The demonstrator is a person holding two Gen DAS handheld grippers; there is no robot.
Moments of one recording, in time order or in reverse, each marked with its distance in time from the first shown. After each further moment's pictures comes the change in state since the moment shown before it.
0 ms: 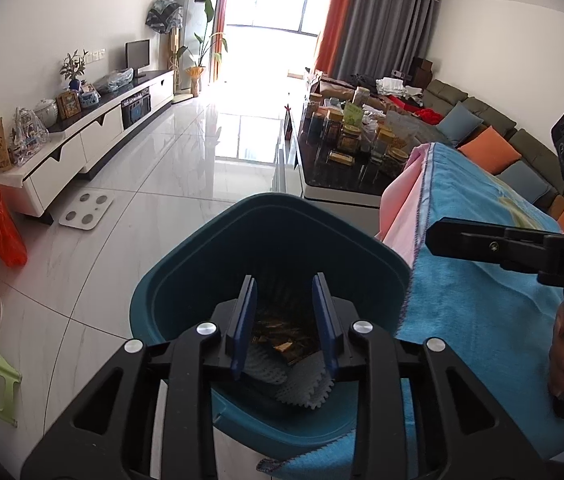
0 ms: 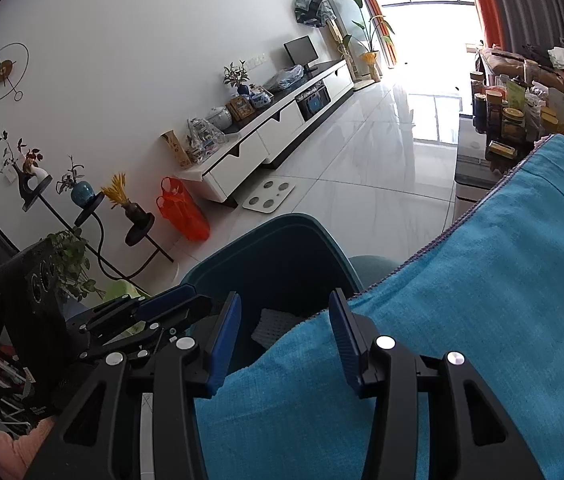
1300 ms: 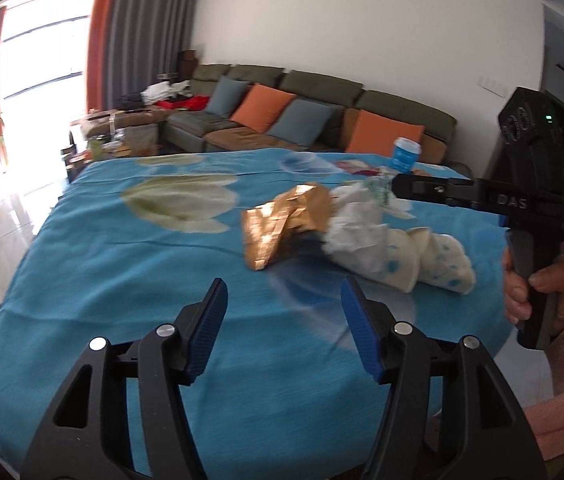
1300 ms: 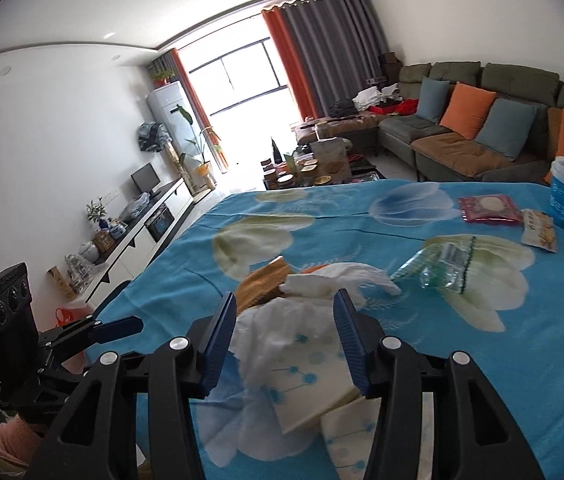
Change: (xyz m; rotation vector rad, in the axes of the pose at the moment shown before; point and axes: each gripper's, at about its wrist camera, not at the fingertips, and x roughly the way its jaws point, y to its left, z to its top) left arm -0.079 -0.291 -0.068 0.534 0.008 -0.666; right arm -0.308 -0.110 -0.194 0.332 -0.446 -0.498
